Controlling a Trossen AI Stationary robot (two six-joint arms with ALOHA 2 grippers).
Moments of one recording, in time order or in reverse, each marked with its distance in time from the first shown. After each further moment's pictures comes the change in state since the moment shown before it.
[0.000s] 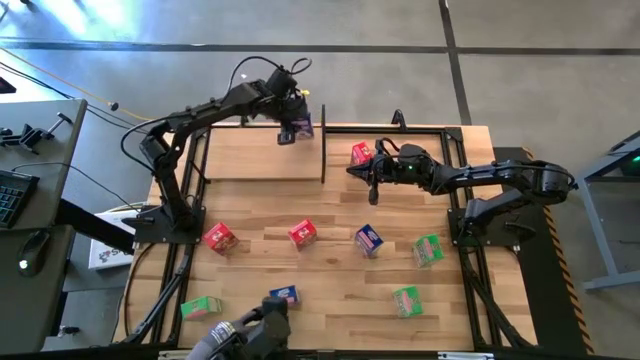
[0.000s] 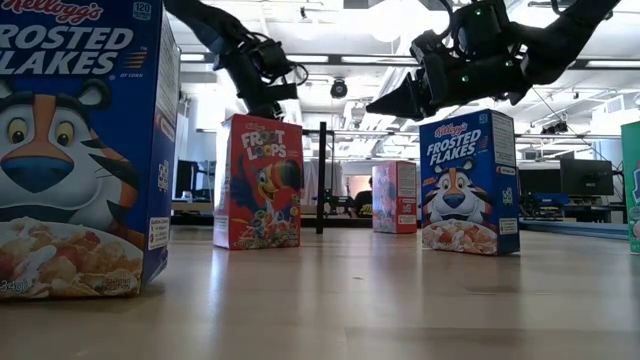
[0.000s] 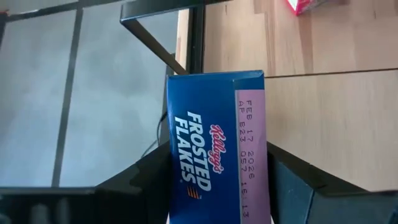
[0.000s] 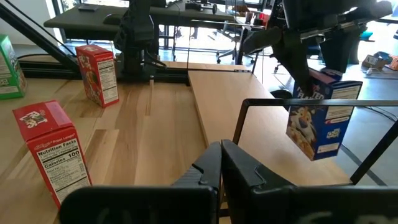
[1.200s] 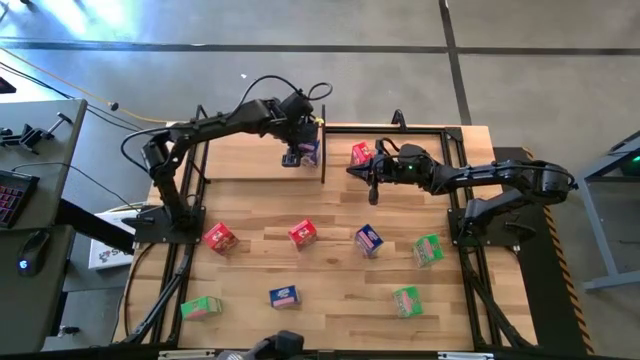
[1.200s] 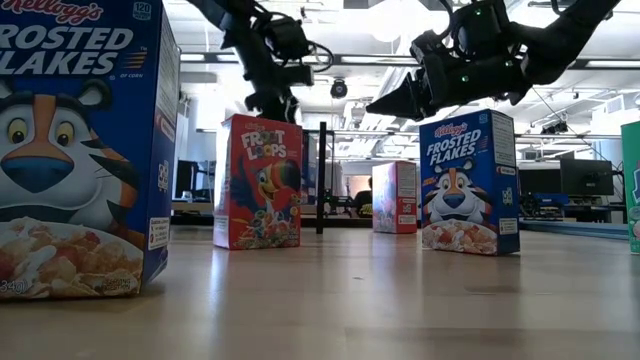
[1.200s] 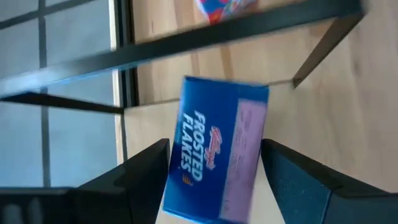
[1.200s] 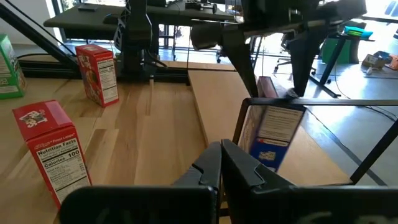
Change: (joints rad) left arm -0.201 -0.028 0.001 -0.117 -0.083 -0.052; right arm 0.000 0.000 0.000 -0.001 0.000 0.000
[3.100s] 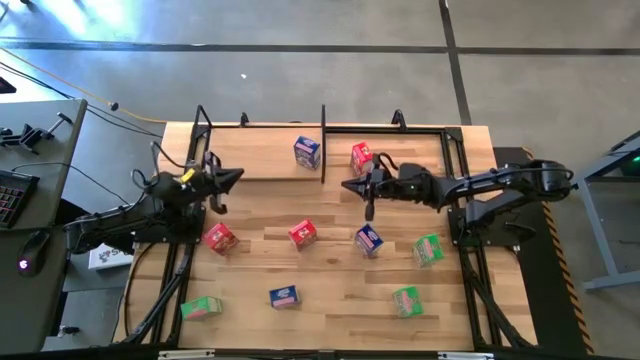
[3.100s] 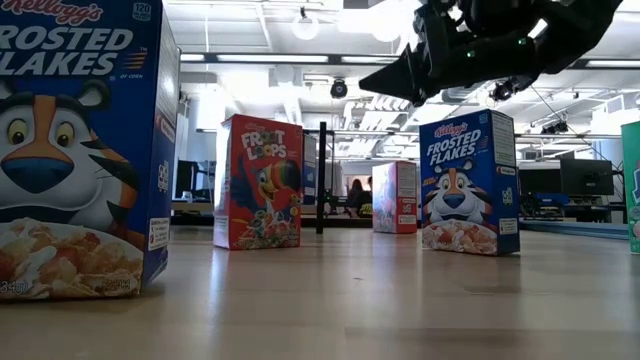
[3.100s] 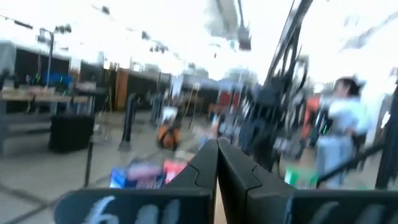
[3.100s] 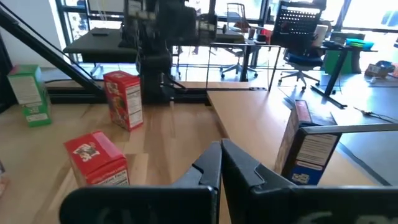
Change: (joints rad) left arm -0.191 -1.716 -1.536 1.183 0.007 -0.850; right arm 0.213 -0.001 0.000 0.073 0.198 0.081
